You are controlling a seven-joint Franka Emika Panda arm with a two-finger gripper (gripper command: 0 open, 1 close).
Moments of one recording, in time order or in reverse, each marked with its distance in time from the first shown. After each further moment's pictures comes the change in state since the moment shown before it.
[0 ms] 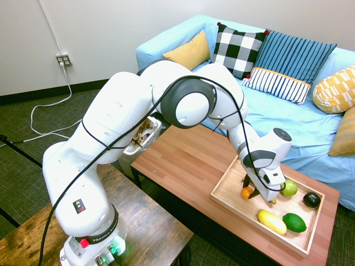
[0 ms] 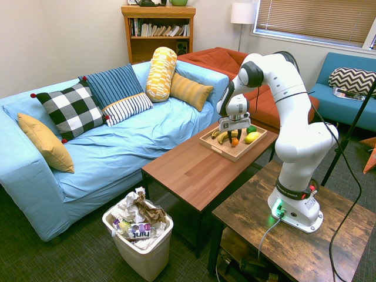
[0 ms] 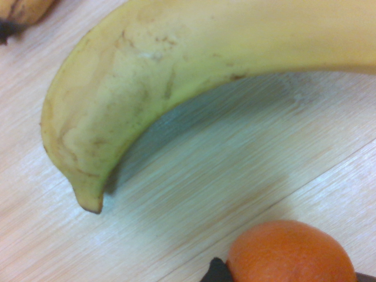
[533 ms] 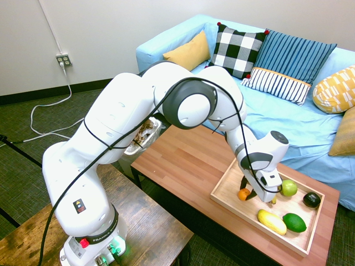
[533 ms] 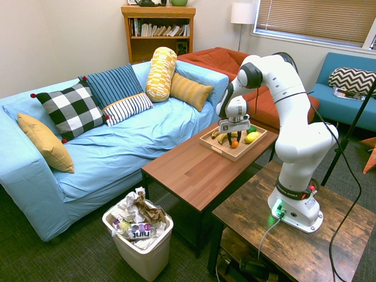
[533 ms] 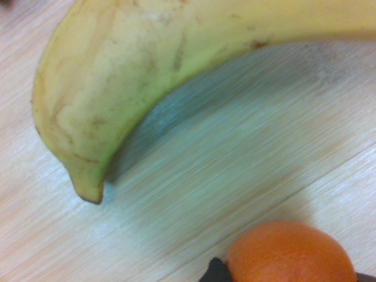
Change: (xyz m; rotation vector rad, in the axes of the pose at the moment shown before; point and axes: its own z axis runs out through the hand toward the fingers) arm -0.004 -0.001 0.009 -0.004 -0.009 -0.004
